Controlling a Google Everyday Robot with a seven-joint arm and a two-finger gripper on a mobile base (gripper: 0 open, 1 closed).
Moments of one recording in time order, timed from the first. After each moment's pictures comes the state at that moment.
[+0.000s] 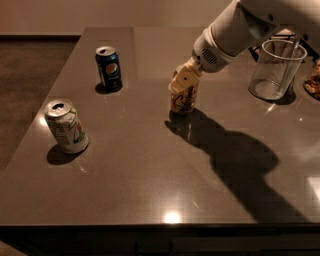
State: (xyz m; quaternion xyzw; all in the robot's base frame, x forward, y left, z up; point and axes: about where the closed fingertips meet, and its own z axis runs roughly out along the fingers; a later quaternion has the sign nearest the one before) arm 0.597 -0.079 0.929 -0.45 0.83 0.11 0.29
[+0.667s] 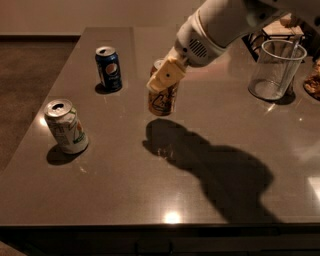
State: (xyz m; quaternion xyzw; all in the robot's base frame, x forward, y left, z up) arm 0.552 -0.026 0.970 -0.51 0.78 0.16 0.31
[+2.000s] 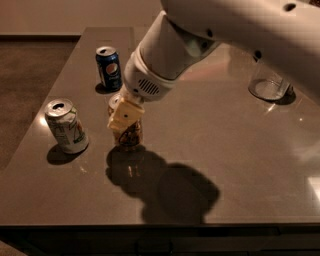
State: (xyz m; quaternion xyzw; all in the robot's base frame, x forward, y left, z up) arm 0.480 0.062 0.934 -0.62 0.72 0.15 0.27
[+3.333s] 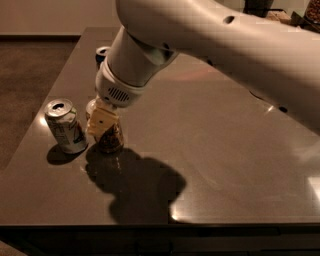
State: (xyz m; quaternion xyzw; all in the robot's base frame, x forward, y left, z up) arm 0.482 0.113 0.915 -0.65 0.70 0.15 0.26
